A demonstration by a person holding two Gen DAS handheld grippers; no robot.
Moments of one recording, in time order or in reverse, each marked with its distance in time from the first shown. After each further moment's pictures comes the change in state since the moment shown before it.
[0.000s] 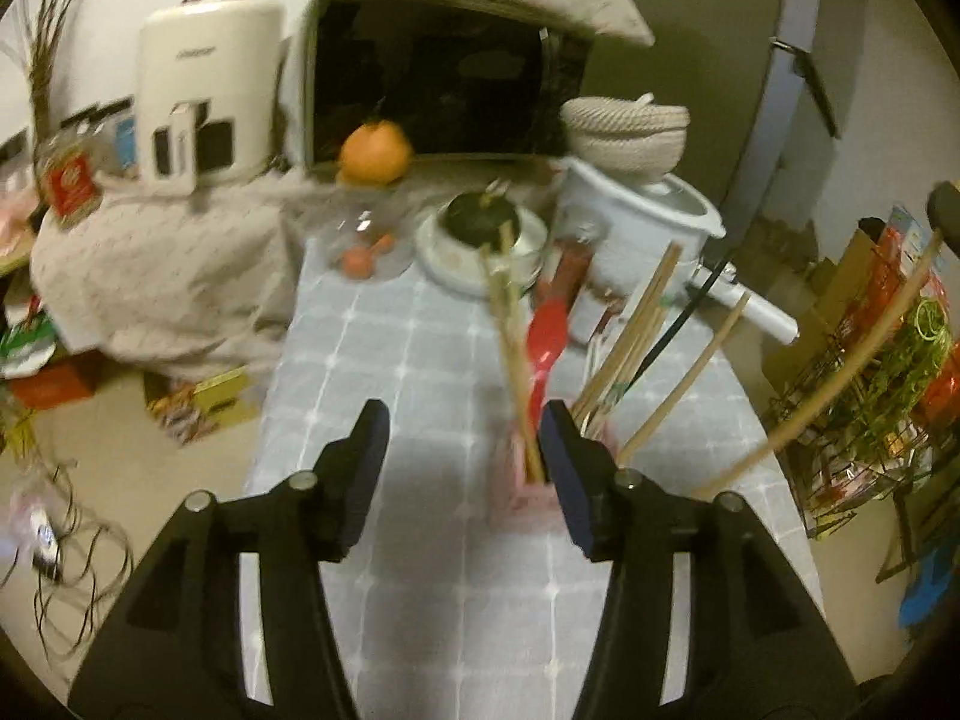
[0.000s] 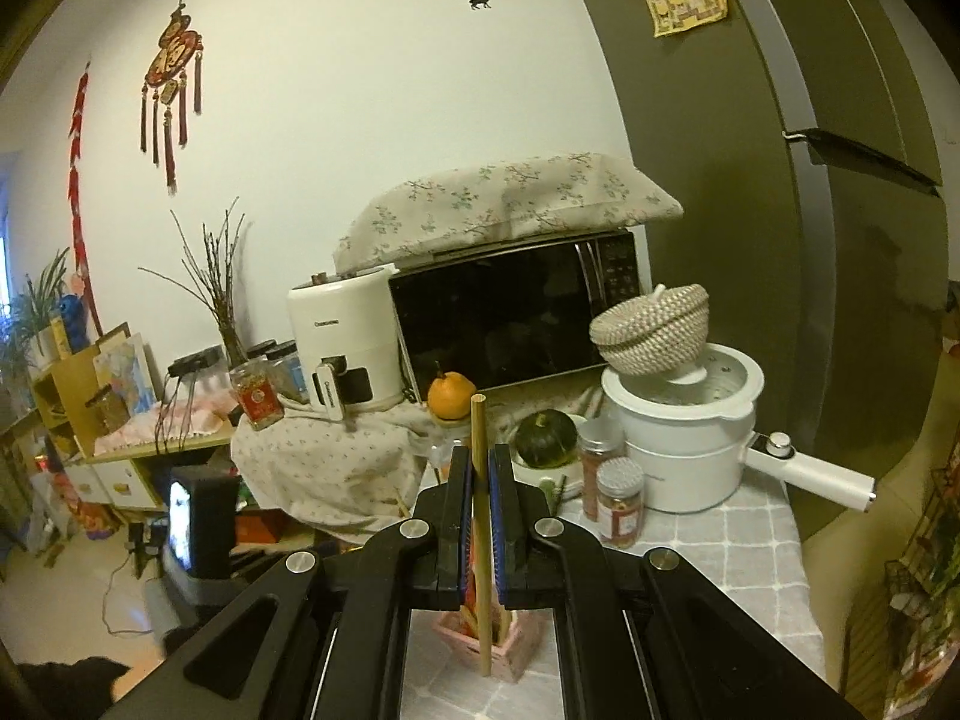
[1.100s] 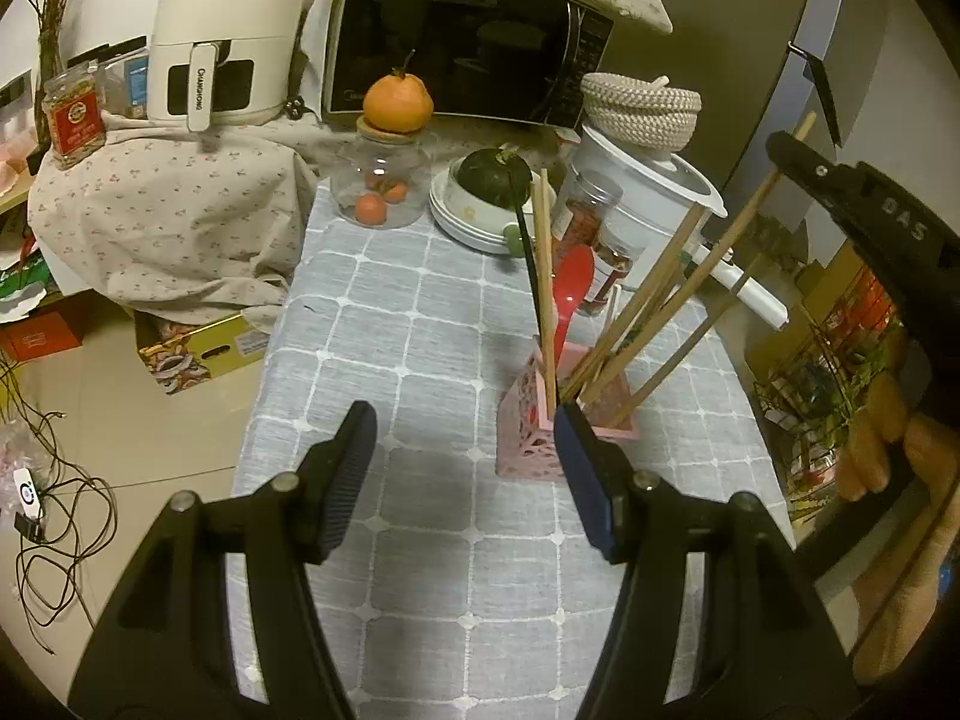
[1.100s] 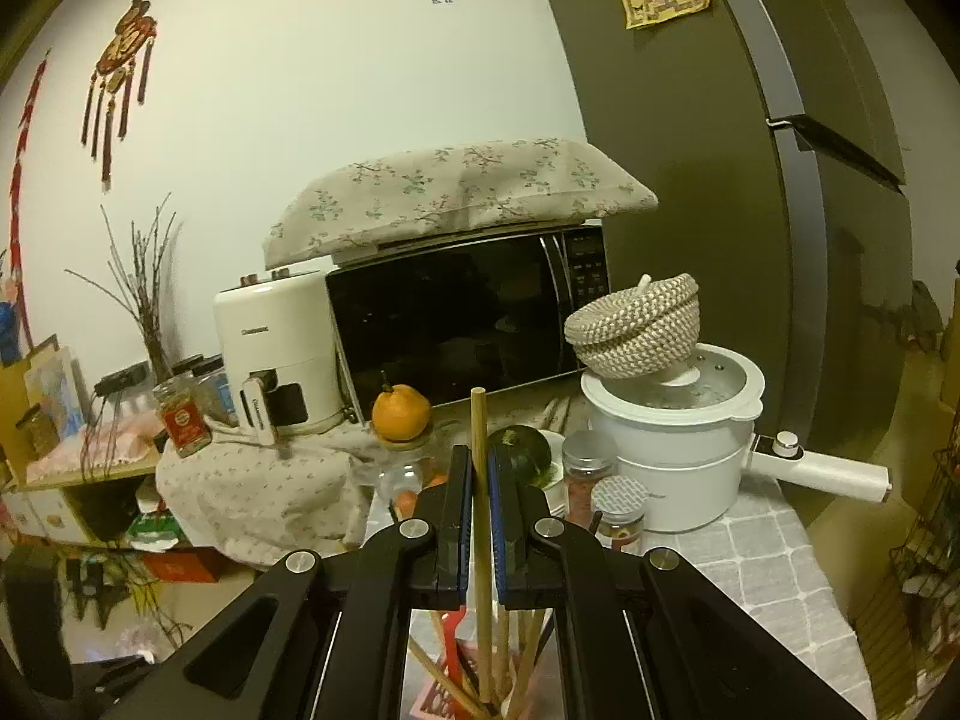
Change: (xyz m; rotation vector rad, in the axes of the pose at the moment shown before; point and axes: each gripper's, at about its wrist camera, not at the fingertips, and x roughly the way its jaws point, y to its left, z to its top) left arm -0.002 0.025 -0.019 -0.050 0.064 -0.057; right arm 0.086 0.018 -0.018 0.028 -0.058 -0.176
